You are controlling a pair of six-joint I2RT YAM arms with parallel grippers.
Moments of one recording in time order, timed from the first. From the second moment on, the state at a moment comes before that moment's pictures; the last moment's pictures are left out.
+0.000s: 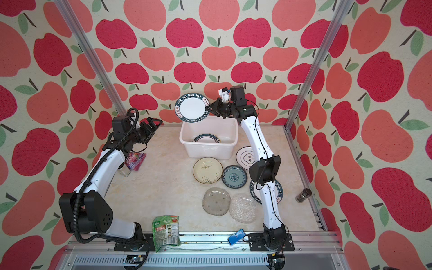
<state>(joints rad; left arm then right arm) 0.04 1.50 1.31 -0.26 0.48 -0.80 0.40 2.35 2.70 -0.79 -0.73 0.81</state>
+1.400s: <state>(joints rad) 0.04 1.69 1.44 -0.44 0.52 -0.77 0.39 2.54 2.70 -1.26 -0.39 0.64</state>
